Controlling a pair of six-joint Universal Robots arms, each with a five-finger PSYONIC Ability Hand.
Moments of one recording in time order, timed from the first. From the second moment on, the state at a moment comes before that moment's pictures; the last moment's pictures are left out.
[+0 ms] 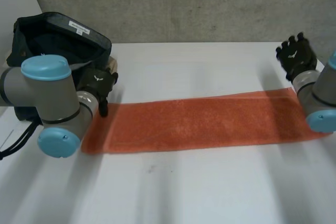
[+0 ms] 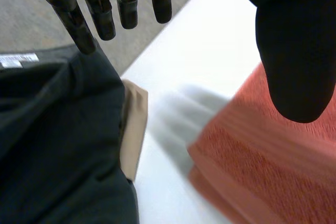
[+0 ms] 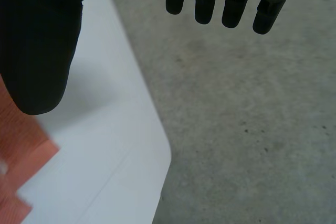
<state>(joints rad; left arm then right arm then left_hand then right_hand) 4.32 -2.22 -1.27 3.25 -1.64 3.67 1.67 -0.78 1.09 -0.32 1.48 2.23 0.21 0.21 0.21 0.21 0.05 0.22 0.21 0.21 0.21 0.05</state>
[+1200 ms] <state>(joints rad) 4.29 -1.89 -1.61 3.33 -1.58 3.58 1.22 -1.13 1.64 -0.12 1.04 2.35 0.21 0.21 0.22 0.21 0.05 0.30 0.29 0.30 0.30 0.12</state>
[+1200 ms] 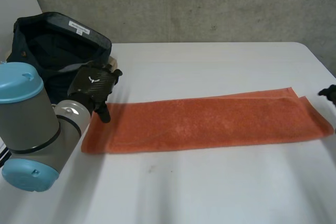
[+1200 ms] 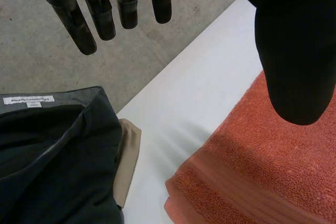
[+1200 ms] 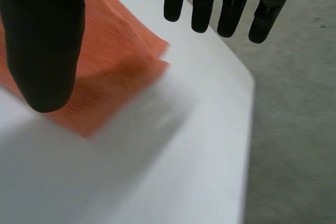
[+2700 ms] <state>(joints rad) 4.16 -1.83 -1.60 3.41 -1.58 3.56 2.12 -1.18 1.68 -0.39 1.28 2.52 0.21 0.21 0.22 0.21 0.05 0.22 0.21 0.21 0.21 0.05</state>
